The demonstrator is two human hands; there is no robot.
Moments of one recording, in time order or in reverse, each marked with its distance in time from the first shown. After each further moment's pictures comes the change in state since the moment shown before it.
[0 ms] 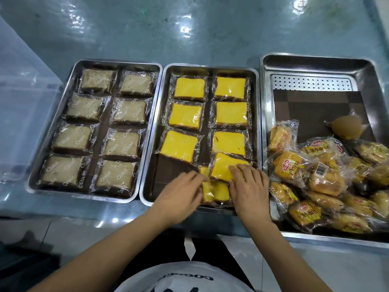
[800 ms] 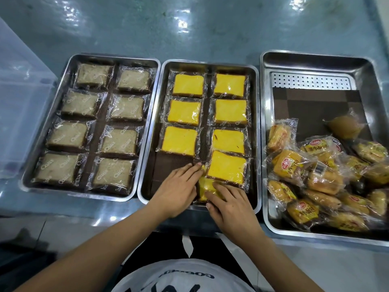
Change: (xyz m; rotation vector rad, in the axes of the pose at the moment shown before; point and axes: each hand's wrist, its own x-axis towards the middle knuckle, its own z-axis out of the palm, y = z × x) left_hand 0.016 -0.027 0.025 0.176 -0.001 0.045; right_hand -0.038 -0.022 0.004 0.079 -0.265 -0.230
